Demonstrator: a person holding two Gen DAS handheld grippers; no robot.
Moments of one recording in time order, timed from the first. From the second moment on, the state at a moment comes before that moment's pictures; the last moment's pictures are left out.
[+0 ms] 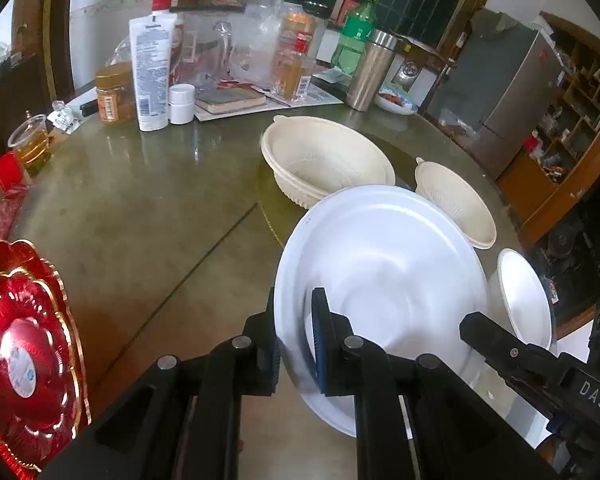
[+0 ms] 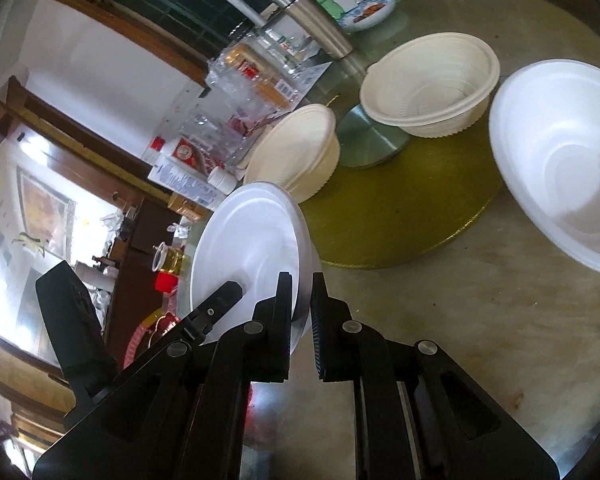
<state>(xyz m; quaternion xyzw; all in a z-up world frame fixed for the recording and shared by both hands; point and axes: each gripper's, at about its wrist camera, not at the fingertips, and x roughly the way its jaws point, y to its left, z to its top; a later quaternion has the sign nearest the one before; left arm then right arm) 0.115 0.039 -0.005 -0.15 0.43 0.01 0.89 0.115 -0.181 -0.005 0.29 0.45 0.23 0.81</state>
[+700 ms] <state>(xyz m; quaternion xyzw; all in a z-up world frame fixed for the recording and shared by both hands) 0.070 0.080 0.005 -0.16 0.40 0.05 0.90 0.093 -0.131 0.012 0.25 0.44 0.28 0.82</state>
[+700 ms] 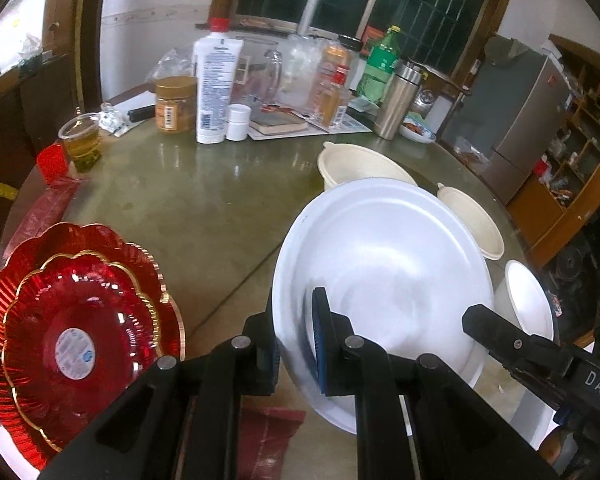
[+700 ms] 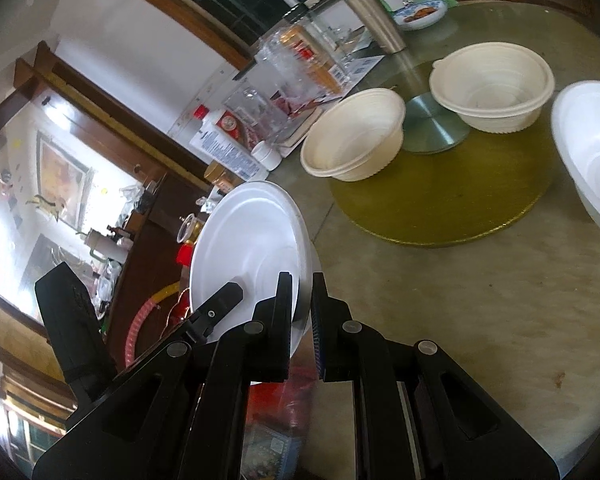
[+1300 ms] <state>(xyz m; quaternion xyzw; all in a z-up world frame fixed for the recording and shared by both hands) 0.030 0.124 0.013 -0.17 0.36 0.11 0.91 0.081 -0.070 0.021 0.20 0.44 0.32 0.81</state>
